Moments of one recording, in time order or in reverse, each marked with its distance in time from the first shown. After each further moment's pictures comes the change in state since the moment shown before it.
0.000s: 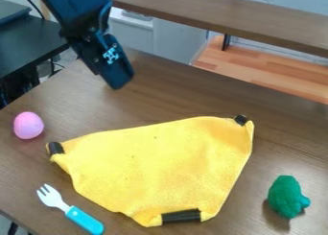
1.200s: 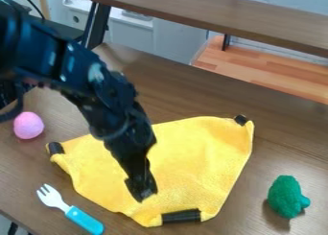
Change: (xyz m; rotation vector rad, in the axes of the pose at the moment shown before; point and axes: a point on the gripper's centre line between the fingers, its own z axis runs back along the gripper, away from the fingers) arm -0.054 -0.022 -0.125 0.169 0.147 -0.194
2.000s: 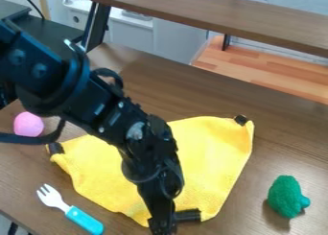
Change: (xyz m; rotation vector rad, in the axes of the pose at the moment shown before) arm 0.003 -0.039 -0.030 0.005 0.053 -0.108
